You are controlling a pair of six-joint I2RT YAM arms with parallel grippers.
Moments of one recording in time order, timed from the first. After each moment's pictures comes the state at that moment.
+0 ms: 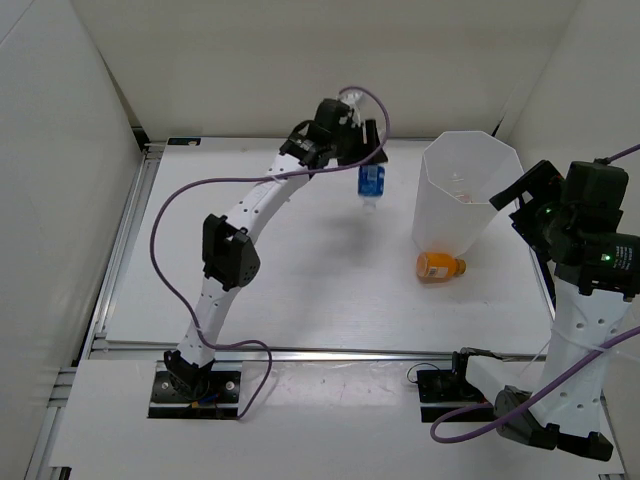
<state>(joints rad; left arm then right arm) -0.63 2.37 2.43 -0.61 0.26 -0.52 -0.13 1.04 1.72 -1.32 0.03 0.66</state>
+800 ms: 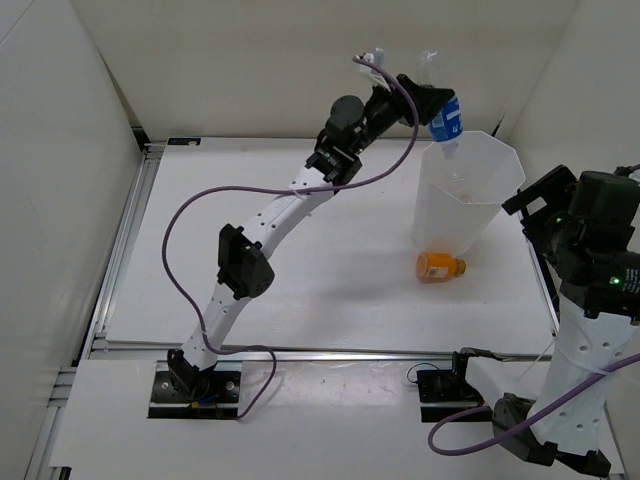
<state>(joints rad) -0.77 2.36 2.54 0.30 0.18 -0.67 -0.13 0.99 1.76 -1.35 0.13 0.68</state>
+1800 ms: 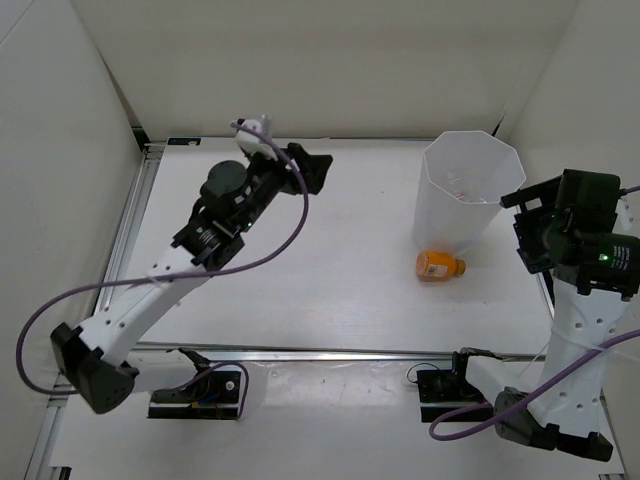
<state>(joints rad) -0.70 1.30 1.32 0.08 -0.11 -0.35 -0.13 1.03 1.70 -1.41 0.15 0.99</state>
